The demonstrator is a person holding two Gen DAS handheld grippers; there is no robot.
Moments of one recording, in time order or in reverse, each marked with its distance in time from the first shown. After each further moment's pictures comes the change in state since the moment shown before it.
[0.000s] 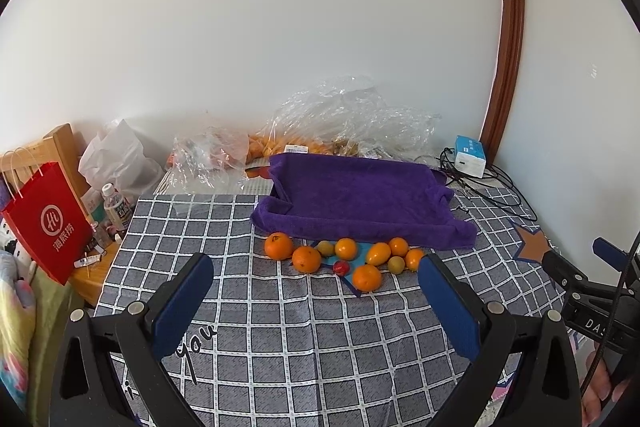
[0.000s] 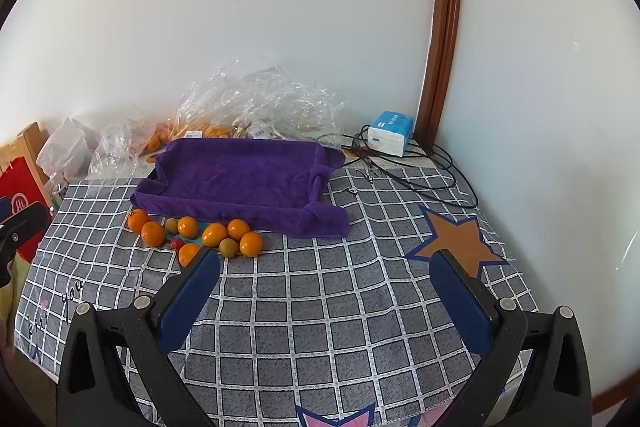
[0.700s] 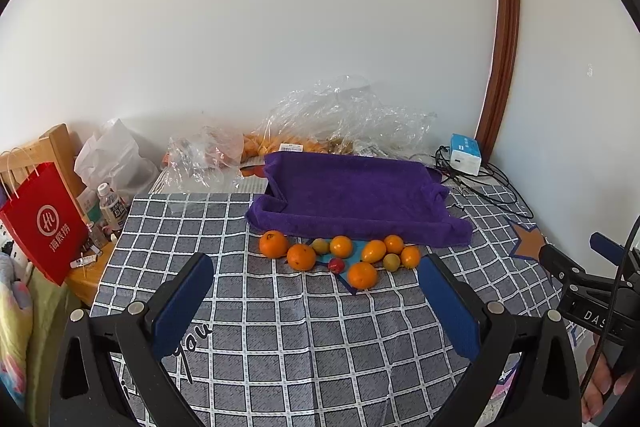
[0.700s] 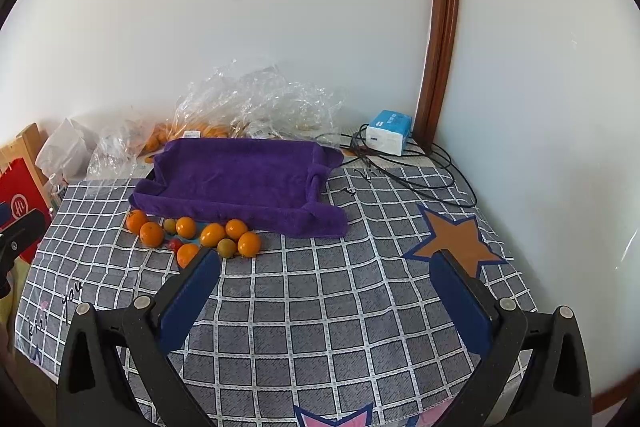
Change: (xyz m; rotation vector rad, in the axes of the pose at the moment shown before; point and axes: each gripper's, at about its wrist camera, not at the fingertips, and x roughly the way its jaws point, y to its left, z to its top) left arm -0.001 -0.001 -0.001 0.009 0.004 -0.014; right arm 0.002 -0.003 0.001 0.003 0.006 -0.001
